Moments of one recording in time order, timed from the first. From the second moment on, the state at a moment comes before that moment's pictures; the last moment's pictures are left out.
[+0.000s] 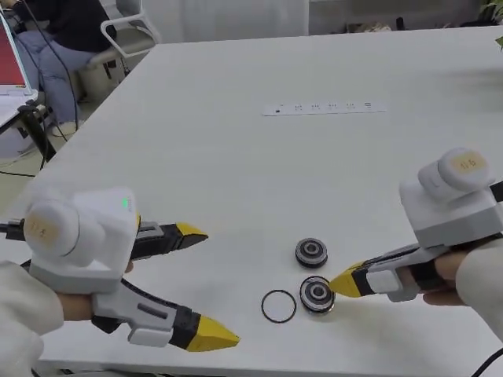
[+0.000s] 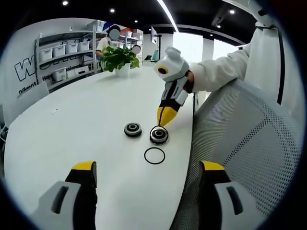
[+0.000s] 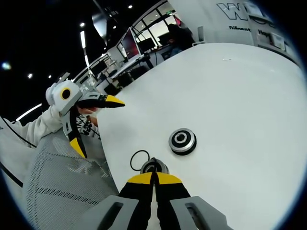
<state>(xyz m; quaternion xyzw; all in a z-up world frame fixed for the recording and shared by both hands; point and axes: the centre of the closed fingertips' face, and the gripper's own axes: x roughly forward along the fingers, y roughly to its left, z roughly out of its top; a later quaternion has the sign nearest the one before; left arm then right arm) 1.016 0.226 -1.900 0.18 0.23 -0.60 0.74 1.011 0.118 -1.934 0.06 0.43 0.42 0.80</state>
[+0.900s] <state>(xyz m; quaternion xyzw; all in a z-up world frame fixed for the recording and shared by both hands) 1.005 0.234 -1.921 0.17 0.28 -0.61 0.72 1.011 0.120 -1.933 0.07 0.42 0.42 0.80</state>
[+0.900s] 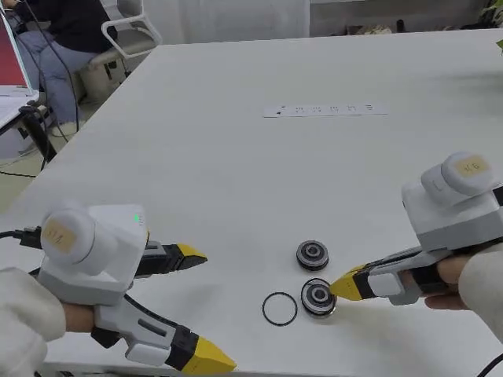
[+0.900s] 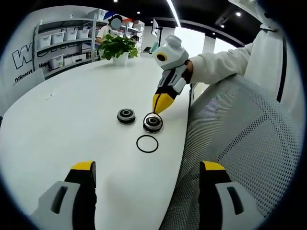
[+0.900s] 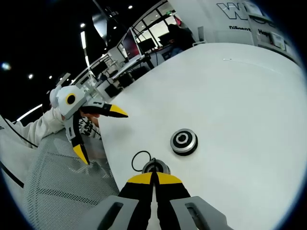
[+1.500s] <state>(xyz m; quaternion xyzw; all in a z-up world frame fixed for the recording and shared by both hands) 1.003 0.234 -1.921 0.16 0.29 -0.61 0.72 1.011 0.135 -1.913 0.09 0.40 0.44 0.80</state>
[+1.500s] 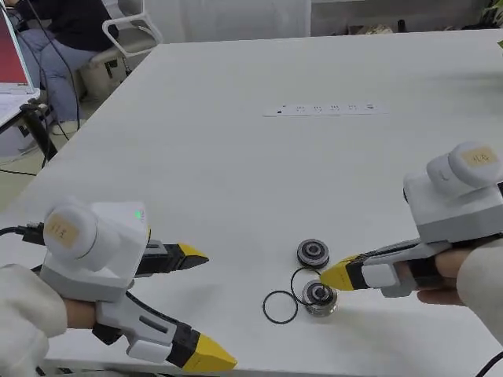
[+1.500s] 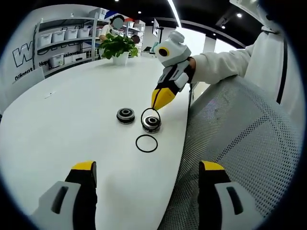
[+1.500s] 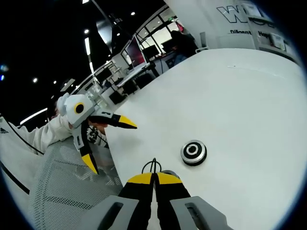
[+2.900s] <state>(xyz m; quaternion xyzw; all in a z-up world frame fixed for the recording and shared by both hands) 1.002 0.235 -1.926 0.16 0.30 -0.61 0.72 1.011 0.178 -1.937 0.06 0.37 0.45 0.81</state>
